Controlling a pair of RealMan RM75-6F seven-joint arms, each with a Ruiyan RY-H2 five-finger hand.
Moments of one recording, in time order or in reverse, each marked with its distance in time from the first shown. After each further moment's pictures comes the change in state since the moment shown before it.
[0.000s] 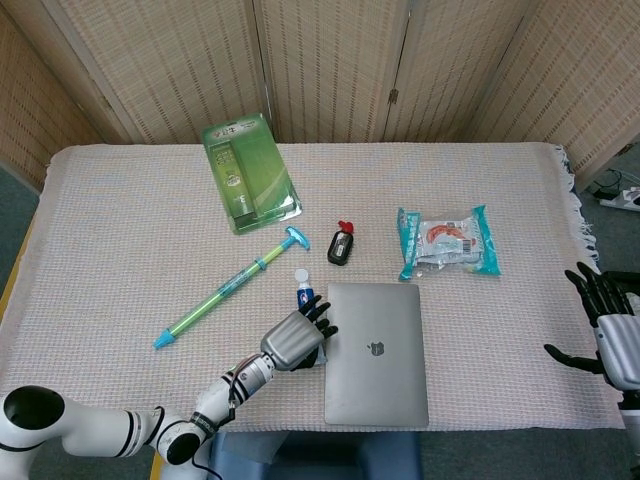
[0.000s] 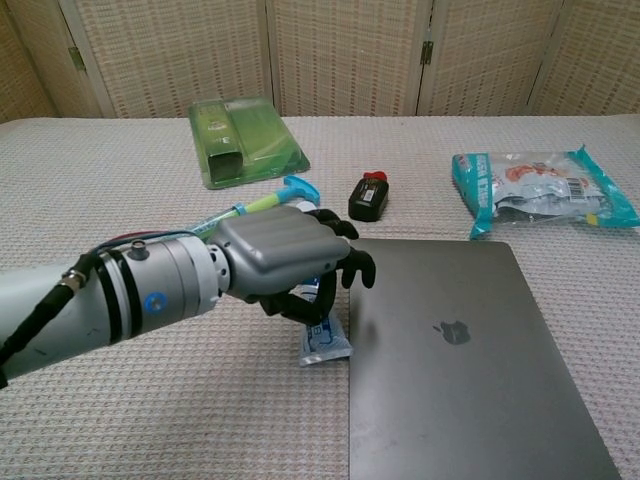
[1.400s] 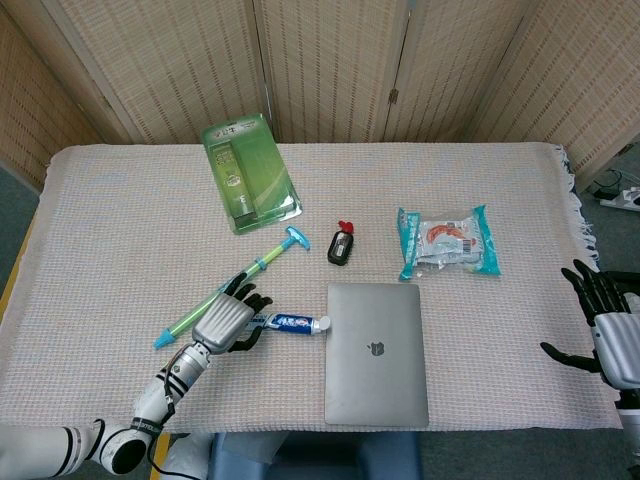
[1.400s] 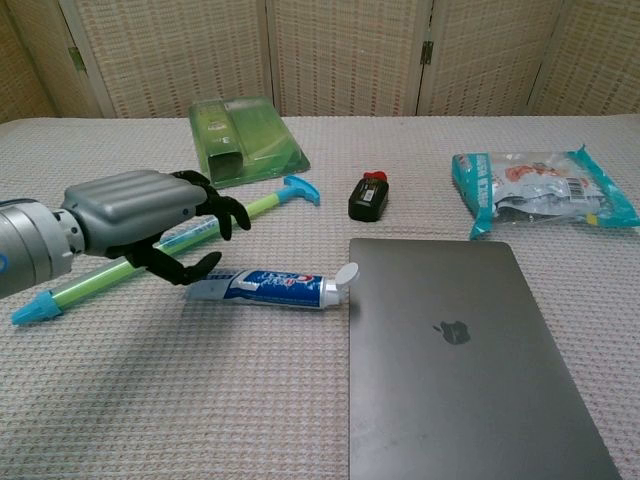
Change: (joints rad) left arm 0.193 0.189 0.040 -0.054 0.049 0.152 -0.154; right arm 0.002 0.000 0.005 -0.012 -0.016 0.022 -0.003
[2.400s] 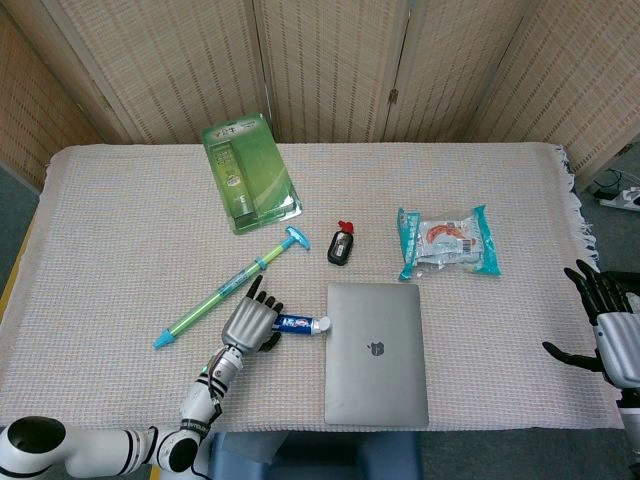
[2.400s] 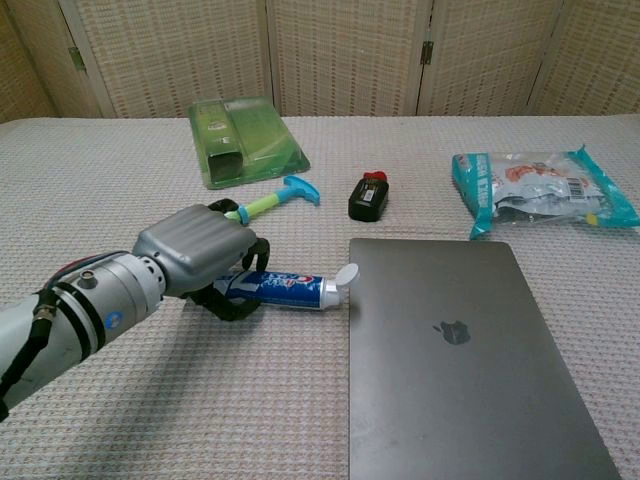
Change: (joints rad) left arm -0.010 -0.294 -0.053 0.219 -0.137 0.050 0.330; right arm 0.002 -0.010 0.001 0.023 0.011 -0.012 0.020
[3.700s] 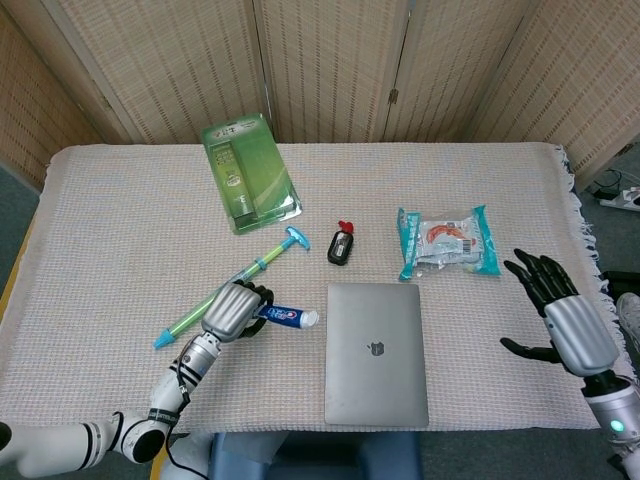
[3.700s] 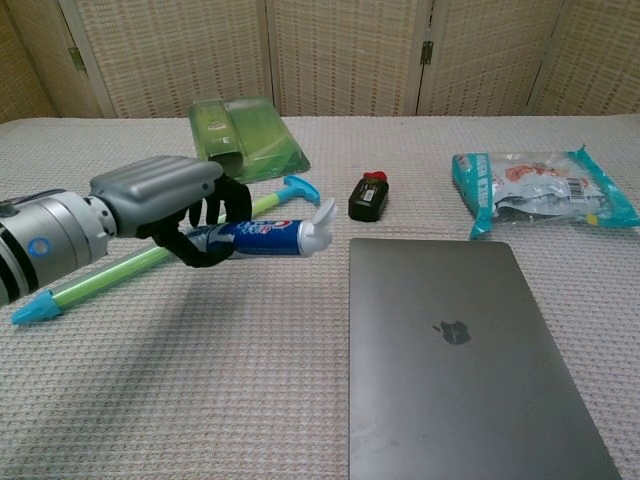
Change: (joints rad) left arm 0.050 0.220 -0.062 -0.137 0.194 -0.062 -0.446; right arm 0.119 0.112 0.012 -0.213 -0.152 -0.075 -0.079
